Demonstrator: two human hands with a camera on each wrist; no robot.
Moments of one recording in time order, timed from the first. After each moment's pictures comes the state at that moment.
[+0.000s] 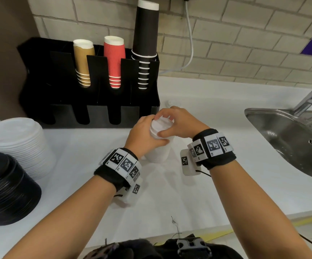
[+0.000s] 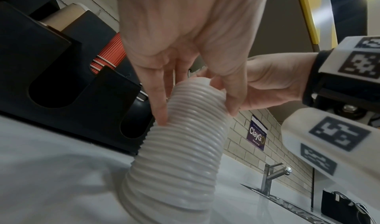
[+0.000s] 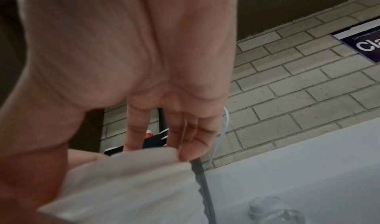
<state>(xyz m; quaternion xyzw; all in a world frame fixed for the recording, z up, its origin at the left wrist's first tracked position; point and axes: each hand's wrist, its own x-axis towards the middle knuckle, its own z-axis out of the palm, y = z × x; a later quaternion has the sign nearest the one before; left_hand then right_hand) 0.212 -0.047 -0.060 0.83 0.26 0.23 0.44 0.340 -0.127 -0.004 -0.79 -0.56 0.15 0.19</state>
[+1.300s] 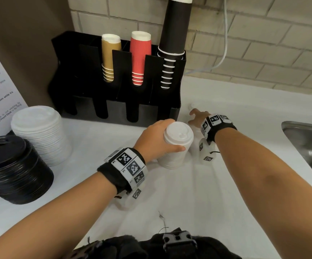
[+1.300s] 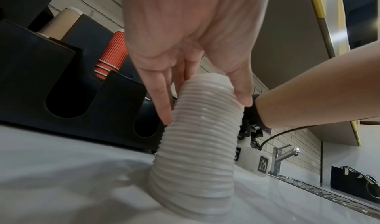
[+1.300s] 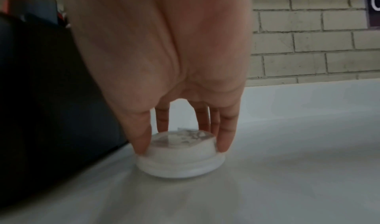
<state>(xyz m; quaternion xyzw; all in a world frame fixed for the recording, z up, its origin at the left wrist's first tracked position) 0.210 -0.047 -0.058 0.83 0.28 0.20 0.44 0.468 -0.034 -0.080 -0.90 -0.41 0.16 -0.02</state>
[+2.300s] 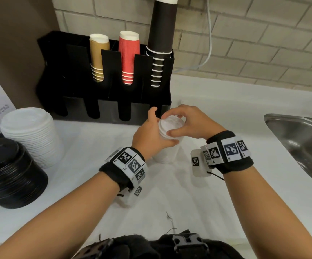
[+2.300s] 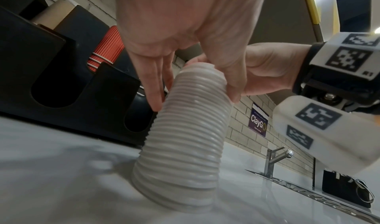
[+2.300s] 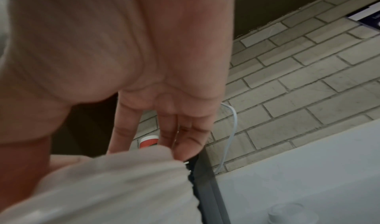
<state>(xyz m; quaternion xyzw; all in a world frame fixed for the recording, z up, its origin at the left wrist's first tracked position) 0.216 -0.051 -0.067 0.82 0.31 0.23 0.41 0.356 -0.127 -0.003 -0.73 -0.64 0.14 0.21</state>
